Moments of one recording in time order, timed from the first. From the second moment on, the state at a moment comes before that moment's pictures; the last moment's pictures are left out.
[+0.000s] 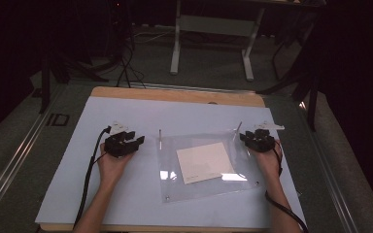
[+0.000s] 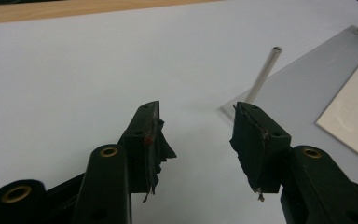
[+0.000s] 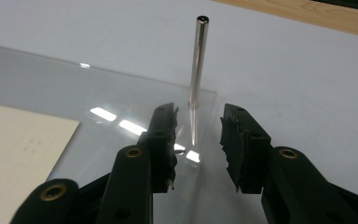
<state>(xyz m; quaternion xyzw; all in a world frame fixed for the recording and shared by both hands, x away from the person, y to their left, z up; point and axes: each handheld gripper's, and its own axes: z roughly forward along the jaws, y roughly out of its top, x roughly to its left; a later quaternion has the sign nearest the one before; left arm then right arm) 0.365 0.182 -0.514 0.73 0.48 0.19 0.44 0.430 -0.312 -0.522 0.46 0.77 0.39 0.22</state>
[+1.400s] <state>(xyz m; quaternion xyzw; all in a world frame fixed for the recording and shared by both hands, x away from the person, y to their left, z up) 0.386 0.134 -0.530 0.74 0.44 0.18 0.47 0.470 -0.290 -0.521 0.47 0.75 0.40 0.22</state>
